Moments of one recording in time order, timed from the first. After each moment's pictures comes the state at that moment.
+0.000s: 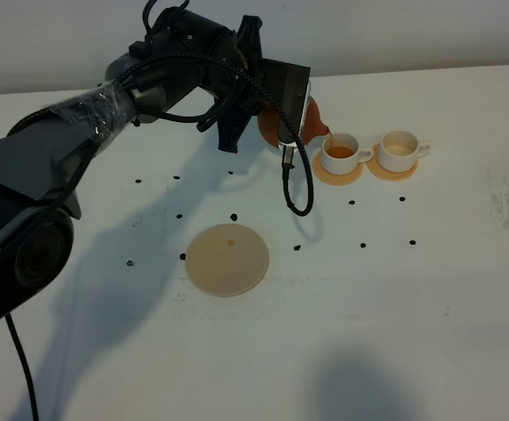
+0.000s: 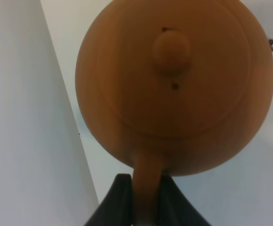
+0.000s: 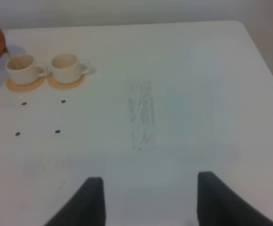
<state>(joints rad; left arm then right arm) -0.50 2.36 -2.07 0.15 0.62 1.32 -0.03 -0.01 -0.52 -0.06 1.12 0.11</state>
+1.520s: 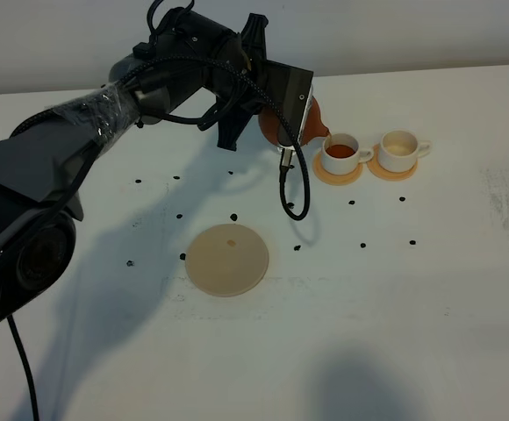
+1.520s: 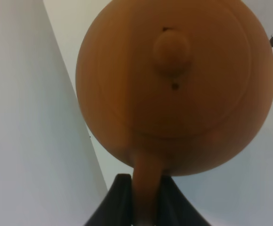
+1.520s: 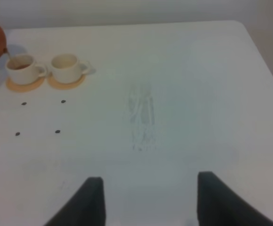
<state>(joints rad) -0.51 2.36 -2.07 0.19 0.60 1.35 -0.03 -0.01 -0.52 -0.06 1.12 0.11</state>
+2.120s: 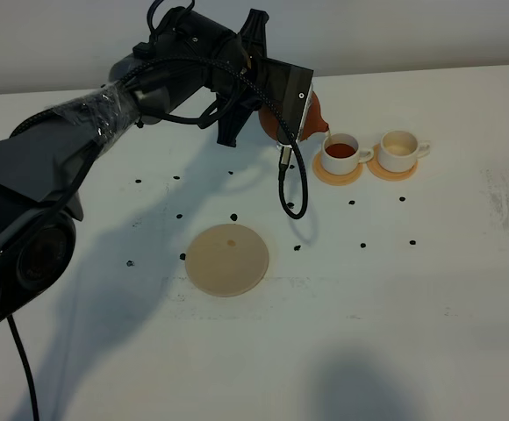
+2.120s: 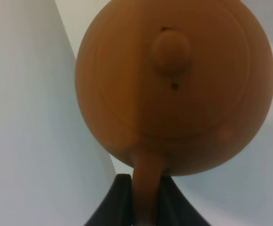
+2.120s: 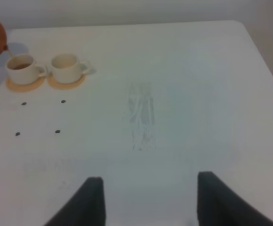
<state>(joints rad) -0.51 2.36 -2.07 0.21 0.58 1.35 -0.03 -0.01 -0.52 -0.06 1.12 0.11</state>
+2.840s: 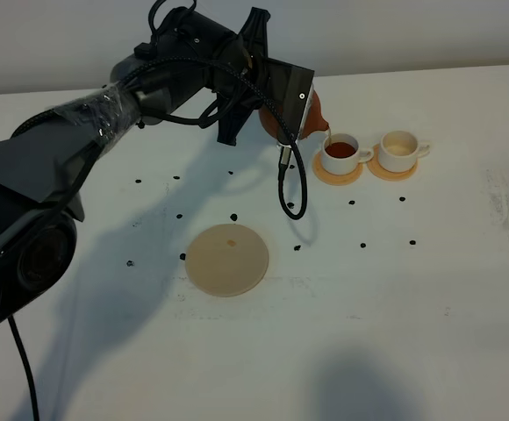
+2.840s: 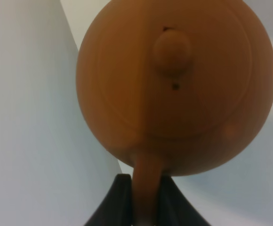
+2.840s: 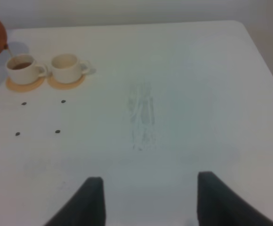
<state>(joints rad) -0.52 2.36 -2.07 0.22 0.57 1.35 -0.03 -0.01 -0.52 -0.06 1.12 0.11</state>
